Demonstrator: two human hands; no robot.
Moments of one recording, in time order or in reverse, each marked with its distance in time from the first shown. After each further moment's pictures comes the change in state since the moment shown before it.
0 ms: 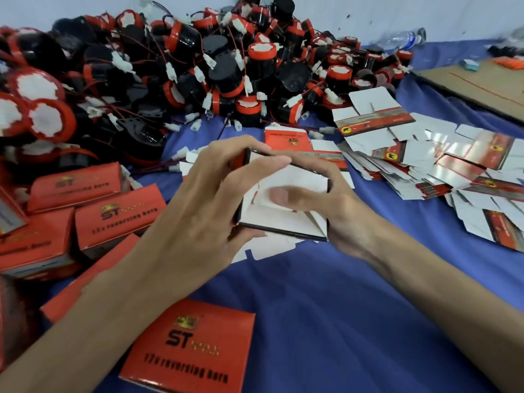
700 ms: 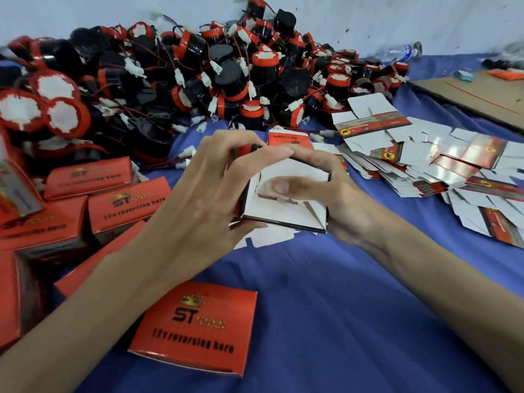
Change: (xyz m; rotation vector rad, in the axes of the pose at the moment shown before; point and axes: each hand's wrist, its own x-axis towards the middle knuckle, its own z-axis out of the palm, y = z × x) left_hand -0.002 0.008 -0.005 0.070 -0.019 -0.010; right_hand -0.004 -0.001 0.003 0.051 -0.103 -0.037
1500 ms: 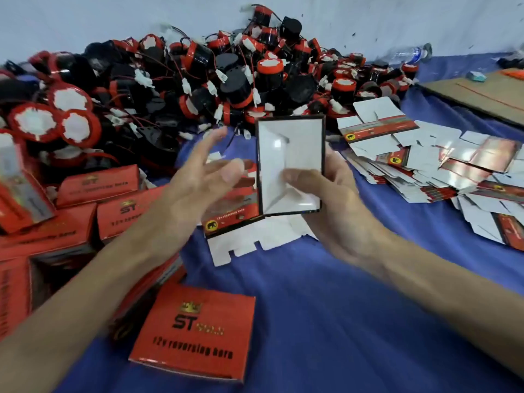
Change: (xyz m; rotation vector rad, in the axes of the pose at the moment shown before) left_hand 0.005 -0.010 -0.009 -0.937 0.061 -0.853; right_hand 0.001 0.007 0.013 0.281 0.272 -0.066
